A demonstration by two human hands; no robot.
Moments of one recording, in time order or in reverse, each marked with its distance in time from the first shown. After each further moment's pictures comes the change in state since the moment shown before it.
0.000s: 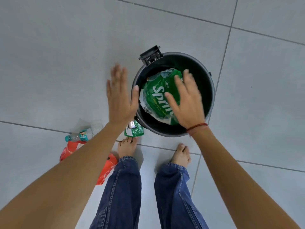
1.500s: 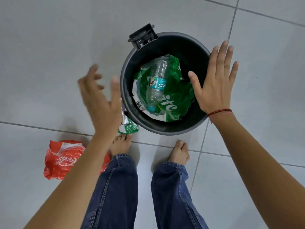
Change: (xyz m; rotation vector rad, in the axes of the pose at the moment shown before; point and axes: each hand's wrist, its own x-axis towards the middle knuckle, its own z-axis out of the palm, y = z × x) left_hand -0.023 0.004 0.003 -0.282 0.364 -0.201; right_hand 0.016 0.070 -0.005 -0.335 0.184 0.101
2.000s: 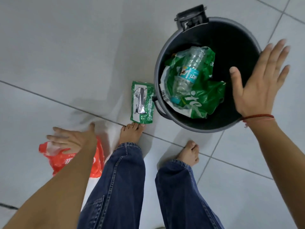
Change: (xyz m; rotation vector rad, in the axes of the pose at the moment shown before) left_hand -0.152 -0.162 0.049 0.625 -0.855 -0.099; right_hand -0.003 0.000 0.004 0.039 0.043 -0.045
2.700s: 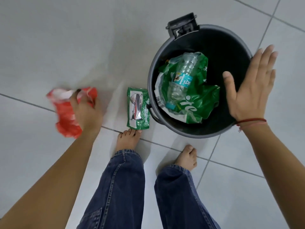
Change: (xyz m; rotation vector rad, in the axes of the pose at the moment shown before) left_hand 0.008 -0.008 -0.003 0.280 -0.090 0.051; right_hand 0.000 0.000 0.000 0.082 -0.010 0.035
